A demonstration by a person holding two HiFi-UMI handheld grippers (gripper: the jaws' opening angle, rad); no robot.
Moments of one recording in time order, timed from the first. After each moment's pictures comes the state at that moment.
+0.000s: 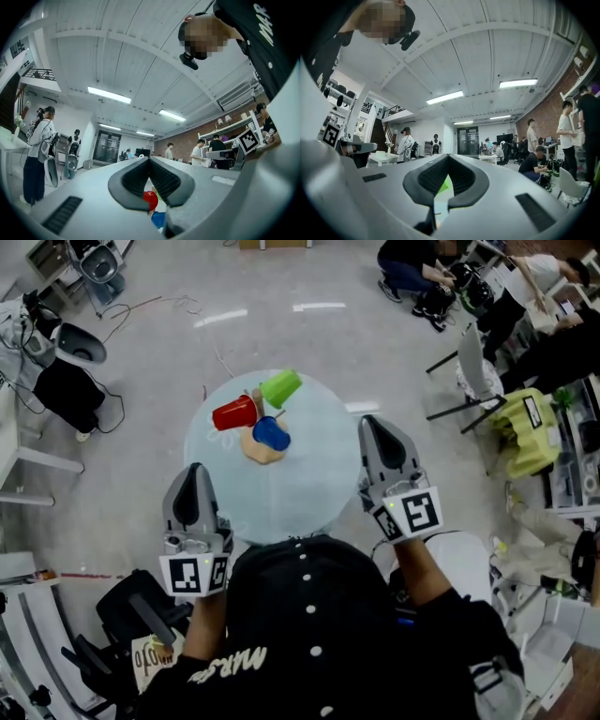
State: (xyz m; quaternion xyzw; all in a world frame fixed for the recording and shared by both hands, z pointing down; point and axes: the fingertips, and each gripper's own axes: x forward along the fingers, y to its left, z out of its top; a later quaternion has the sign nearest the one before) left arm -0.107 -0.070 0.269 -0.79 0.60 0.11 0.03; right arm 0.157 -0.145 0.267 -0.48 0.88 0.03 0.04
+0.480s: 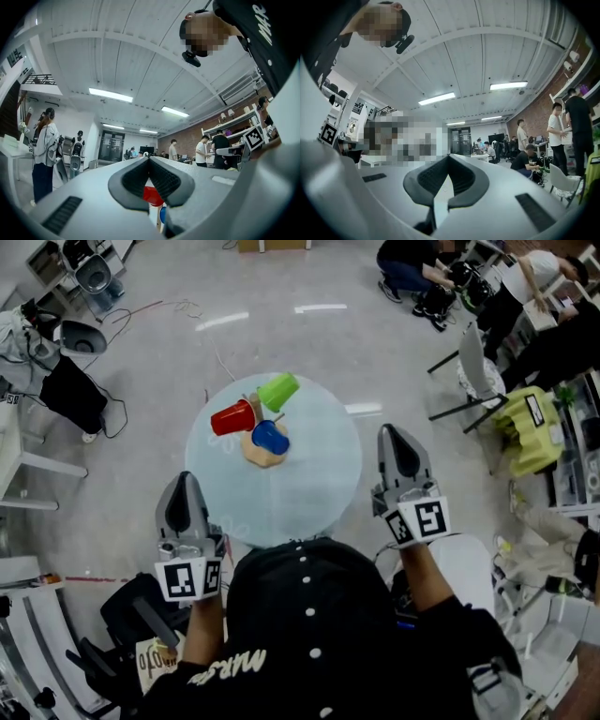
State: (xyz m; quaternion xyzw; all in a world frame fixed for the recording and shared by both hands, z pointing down) left arm -0.125 -0.070 0.276 -0.77 0.63 0.08 0.03; right arm 0.205 -0.145 0.282 -0.52 0.85 0.02 0.05
